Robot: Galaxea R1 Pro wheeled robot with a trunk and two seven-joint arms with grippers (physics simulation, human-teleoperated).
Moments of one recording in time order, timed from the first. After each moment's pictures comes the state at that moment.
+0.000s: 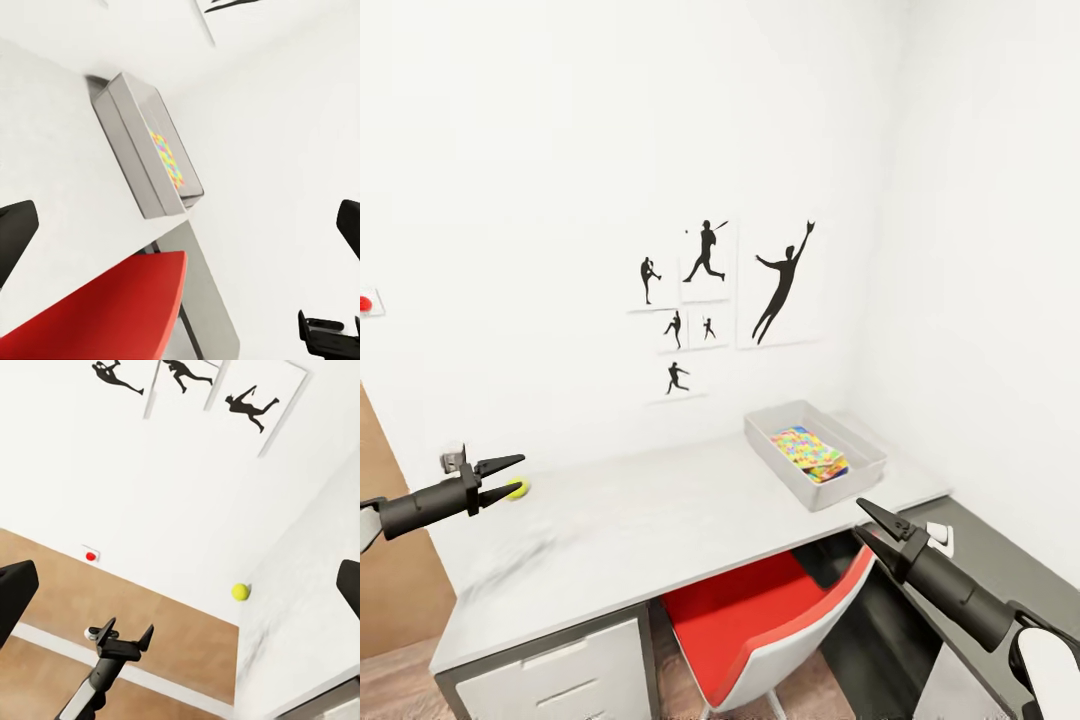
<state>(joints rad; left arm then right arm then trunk) -0.82 0.61 -0.08 -0.44 0.79 0.81 -1.12 -0.13 -0.02 -0.43 -1.60 -1.03 1.00 0.48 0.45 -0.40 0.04</state>
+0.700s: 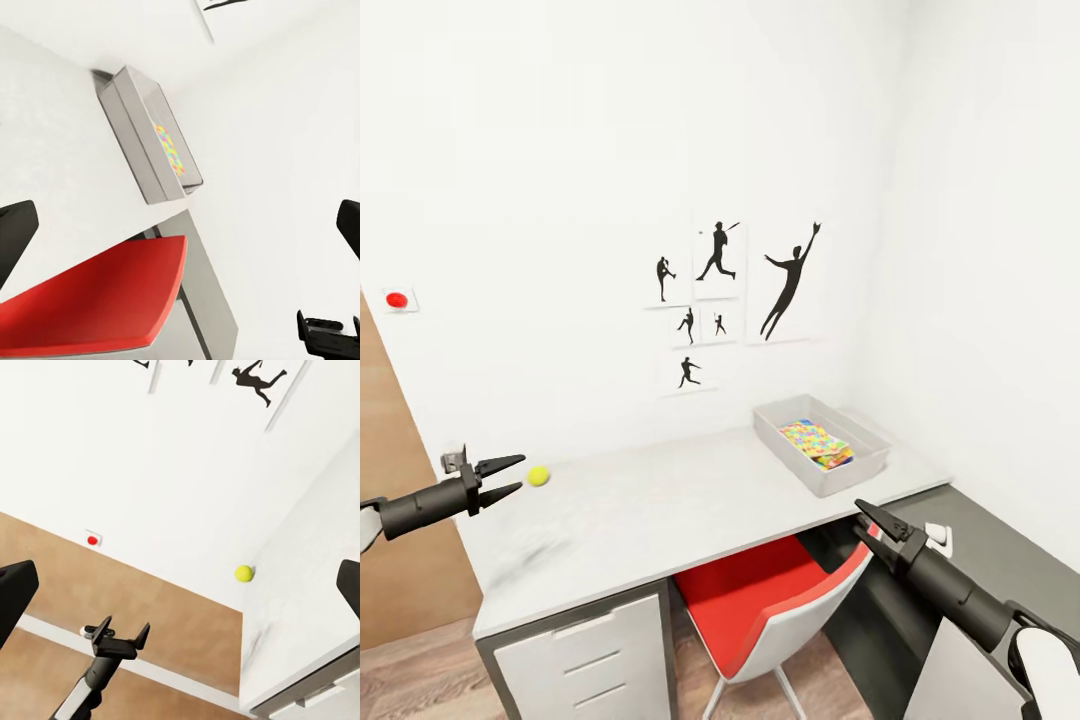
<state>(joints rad) -0.82 0.61 -0.08 -0.44 0.79 0.81 -1.12 -0.13 -0.02 -0.42 -1.59 -1.02 0.99 0.48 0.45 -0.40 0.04</state>
